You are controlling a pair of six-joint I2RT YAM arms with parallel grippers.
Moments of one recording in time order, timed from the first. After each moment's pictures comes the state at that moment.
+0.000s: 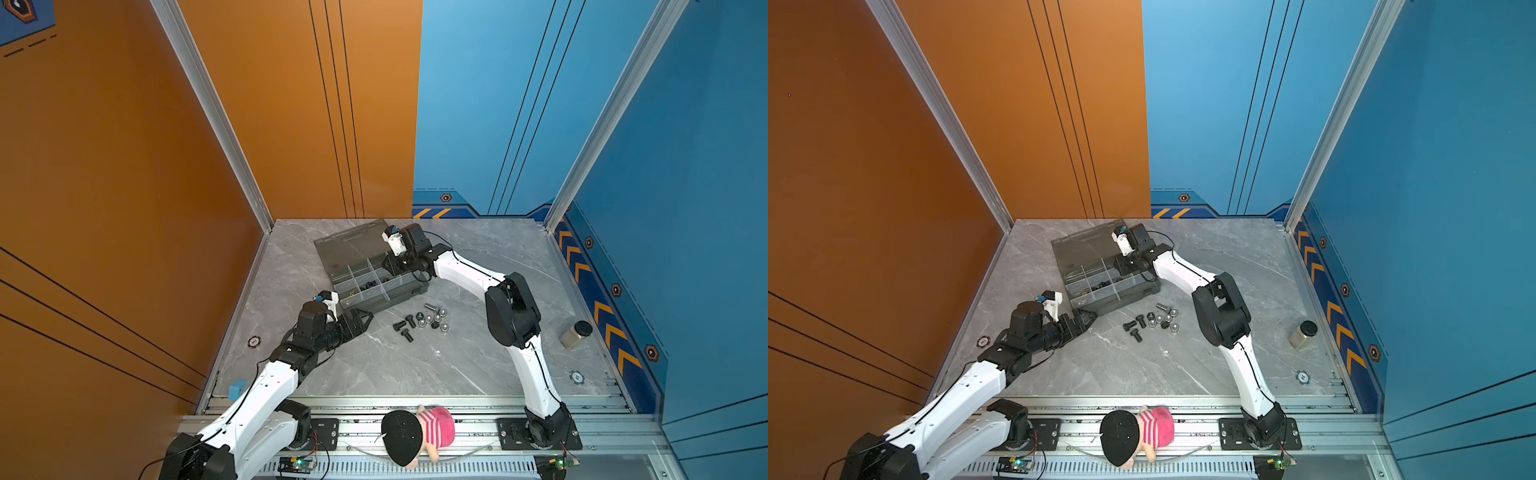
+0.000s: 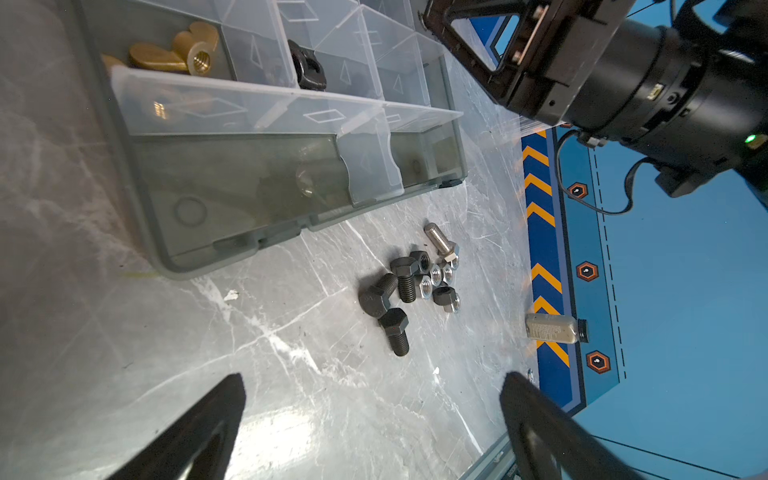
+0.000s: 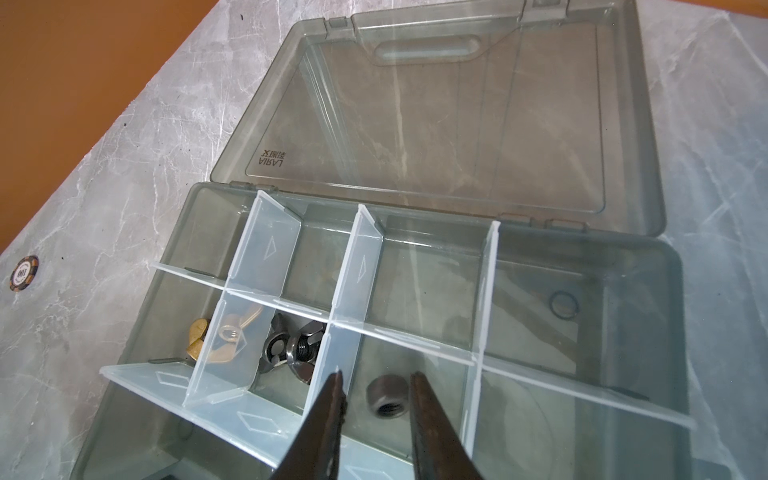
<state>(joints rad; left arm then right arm) -0.29 0.91 0.40 -0.10 0.37 -0.84 0.62 2.28 1.90 -0.38 -0.25 0.14</state>
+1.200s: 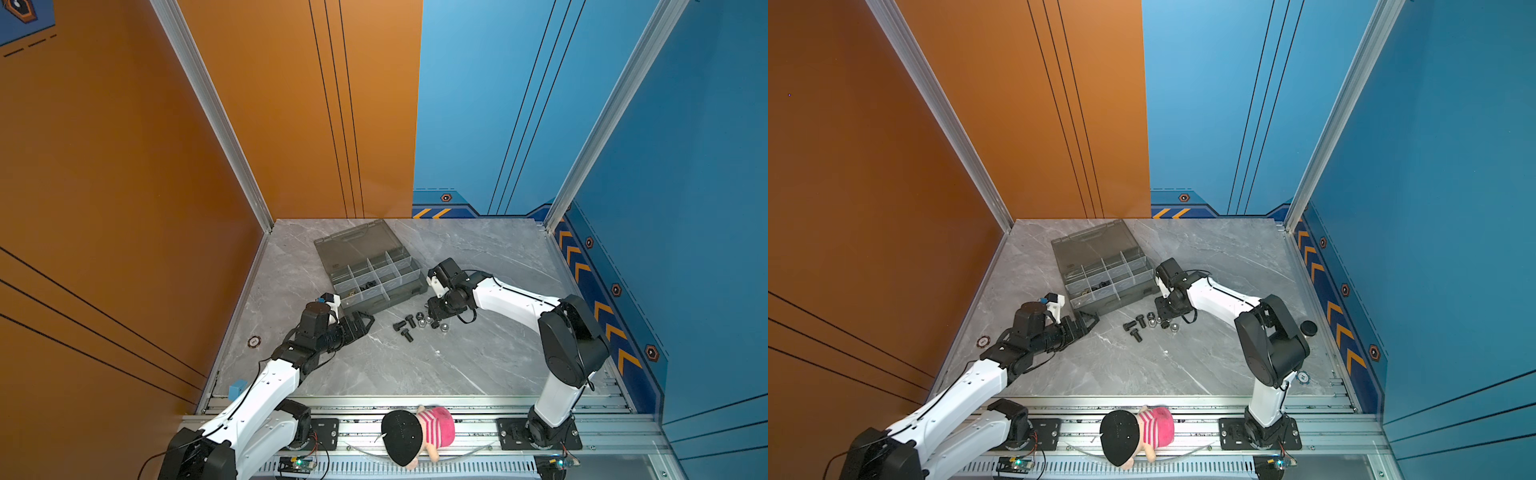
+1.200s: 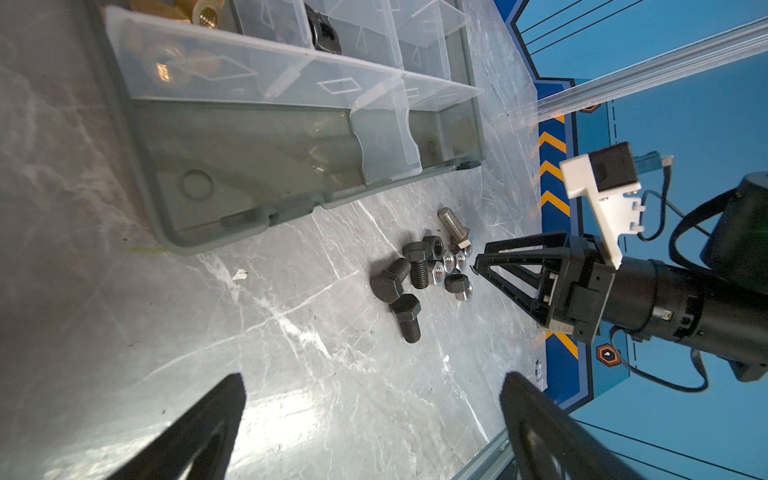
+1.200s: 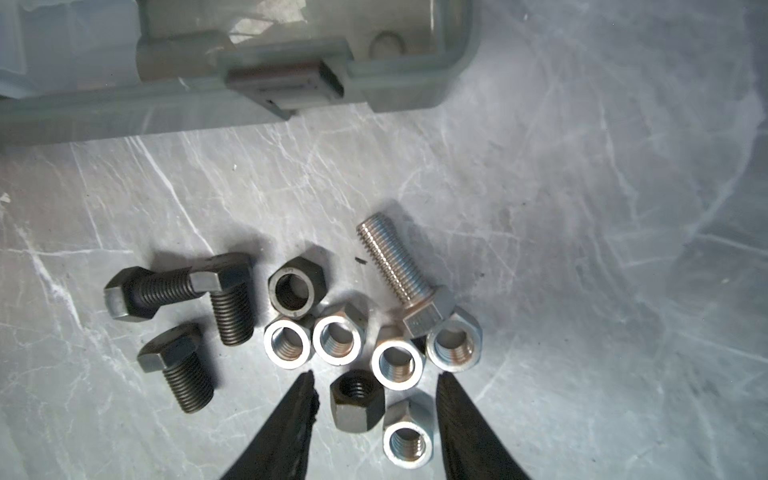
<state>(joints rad) -0.32 0.94 0.40 -0.13 0.37 -0.84 0.59 1.78 1.19 -0.62 -0.09 0.23</state>
